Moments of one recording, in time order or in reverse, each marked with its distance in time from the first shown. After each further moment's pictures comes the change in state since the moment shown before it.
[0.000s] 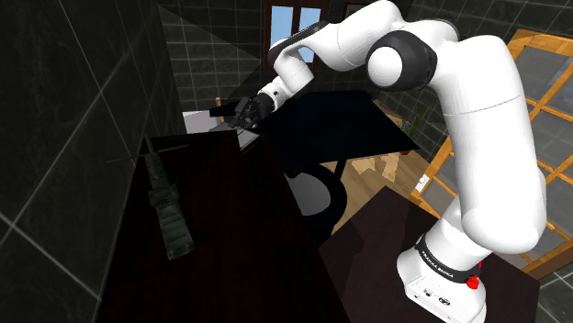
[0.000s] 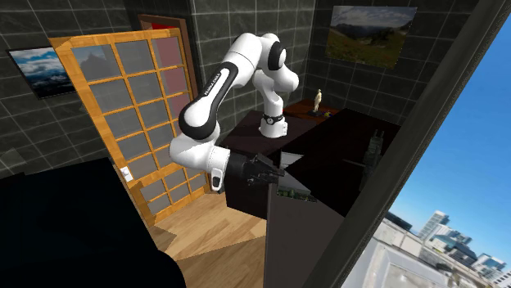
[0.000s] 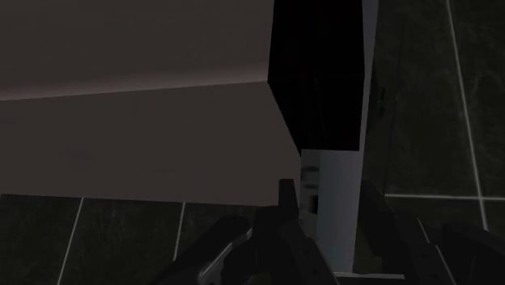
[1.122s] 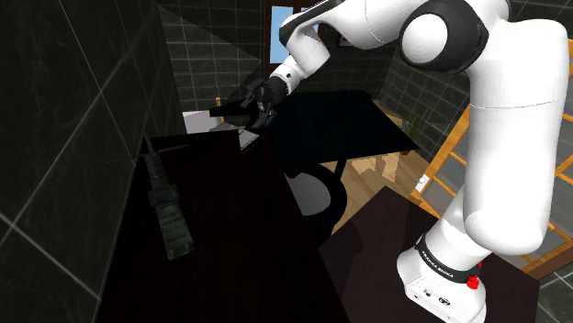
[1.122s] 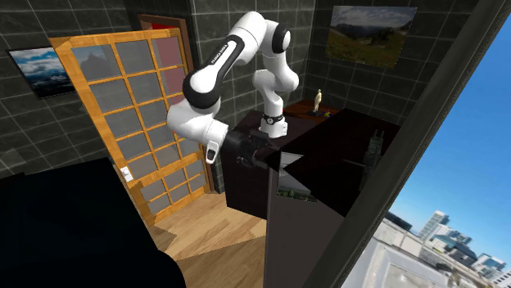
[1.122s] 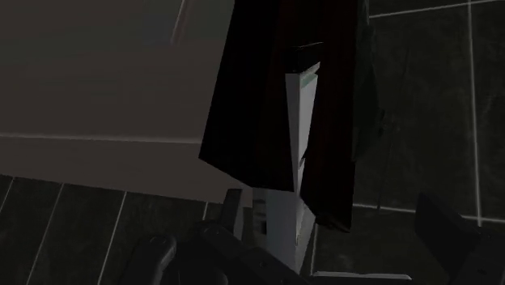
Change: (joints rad) arm 0.044 -0.219 -0.068 -0.160 -0.129 0.069 0.041
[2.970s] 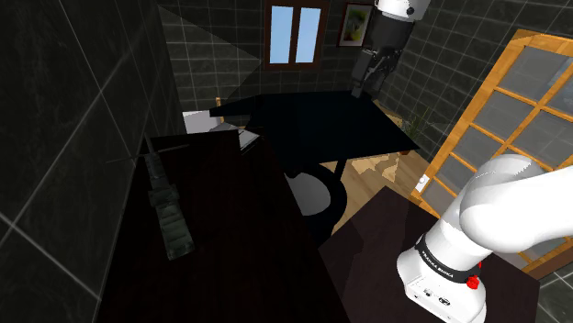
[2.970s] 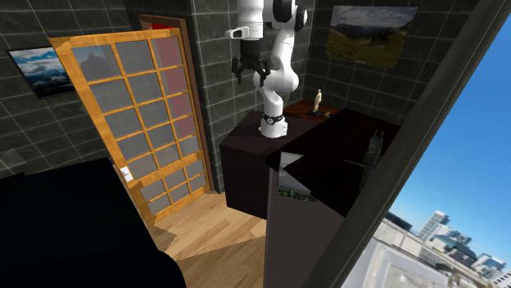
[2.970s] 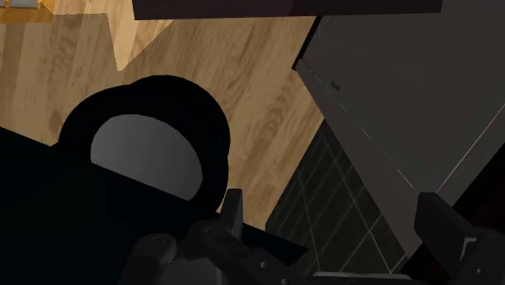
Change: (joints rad) arm -0.094 -1.229 0.236 -0.688 -1.165 0.268 0.609
